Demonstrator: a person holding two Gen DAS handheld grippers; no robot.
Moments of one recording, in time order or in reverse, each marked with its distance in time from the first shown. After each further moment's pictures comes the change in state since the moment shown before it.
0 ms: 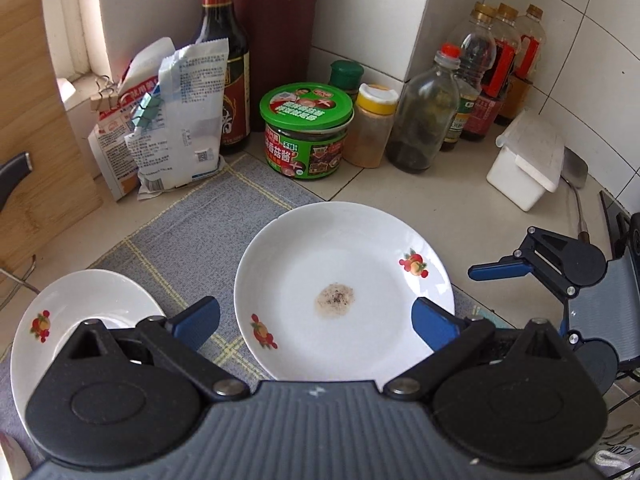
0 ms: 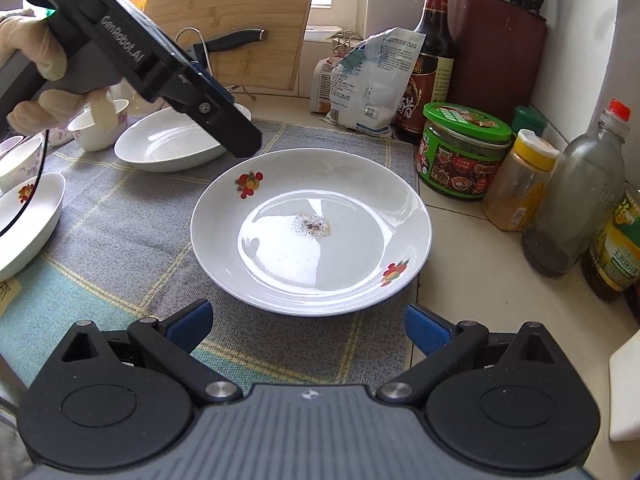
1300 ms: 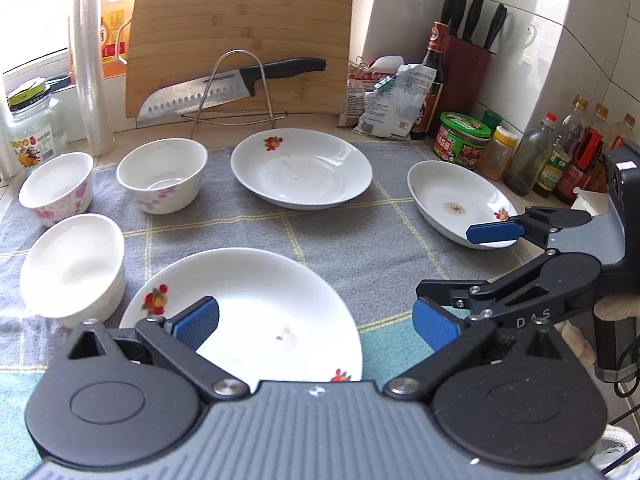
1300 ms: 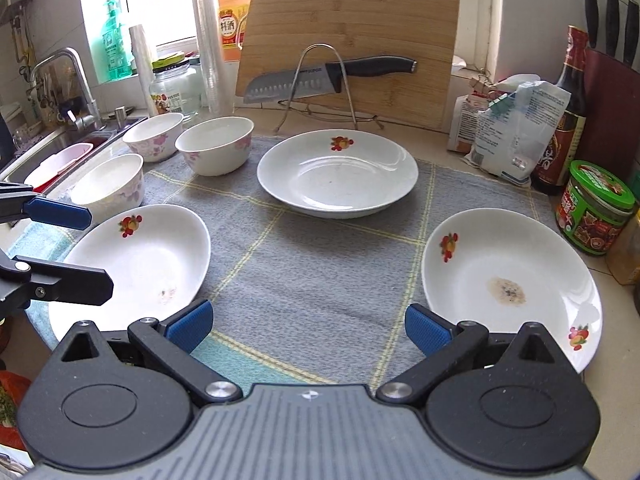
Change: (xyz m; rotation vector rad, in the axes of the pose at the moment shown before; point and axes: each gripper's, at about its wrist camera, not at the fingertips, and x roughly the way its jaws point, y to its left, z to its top) left arm -0.164 0.013 -0.215 -0.445 -0.197 0.337; right arm 0.005 0.146 0.044 -0.072 -0.009 0.190
